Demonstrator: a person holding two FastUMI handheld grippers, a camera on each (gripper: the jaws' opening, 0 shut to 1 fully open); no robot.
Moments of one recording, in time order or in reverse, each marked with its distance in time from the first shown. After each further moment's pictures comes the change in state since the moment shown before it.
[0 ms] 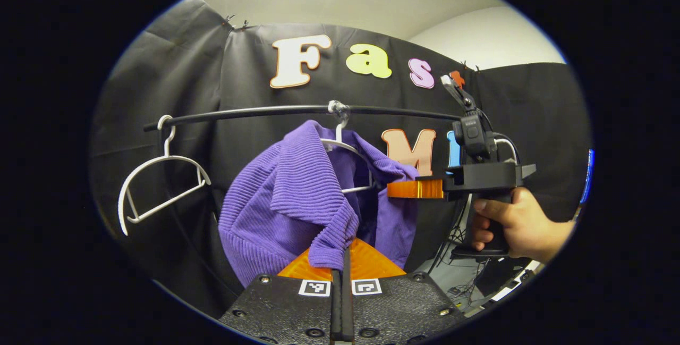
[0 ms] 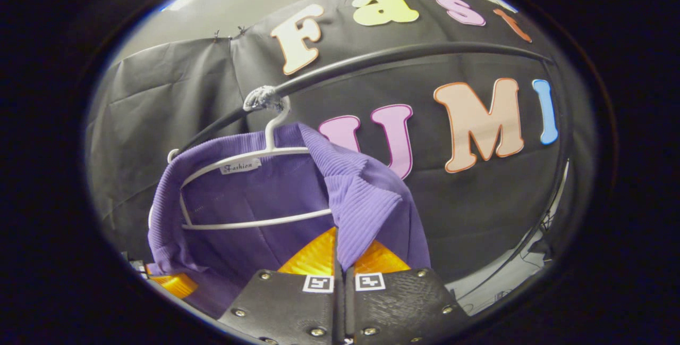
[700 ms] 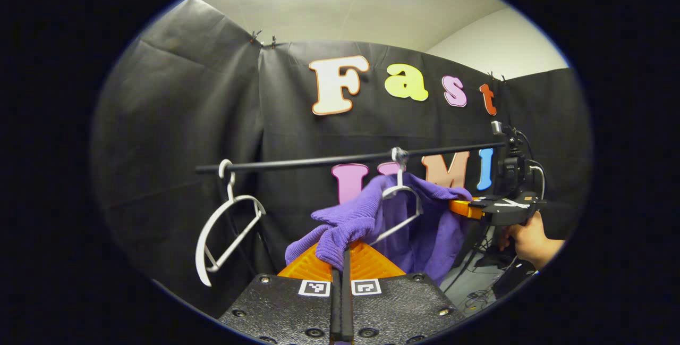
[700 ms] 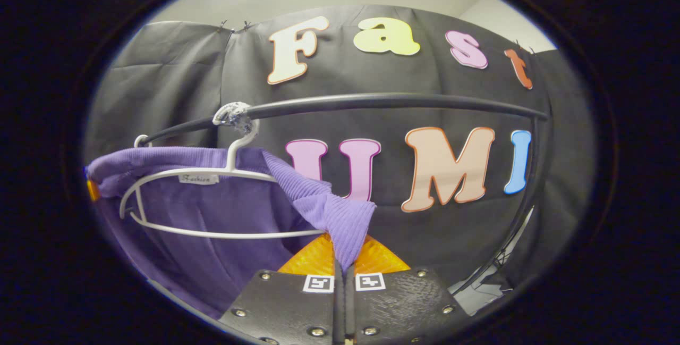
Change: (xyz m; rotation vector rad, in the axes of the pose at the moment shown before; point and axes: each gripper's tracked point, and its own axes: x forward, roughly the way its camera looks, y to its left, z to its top) left arm -0.022 0.106 0.092 0.083 -0.078 0.187; right arm 0.013 -0.050 0.059 -0.216 -0.160 -0.211
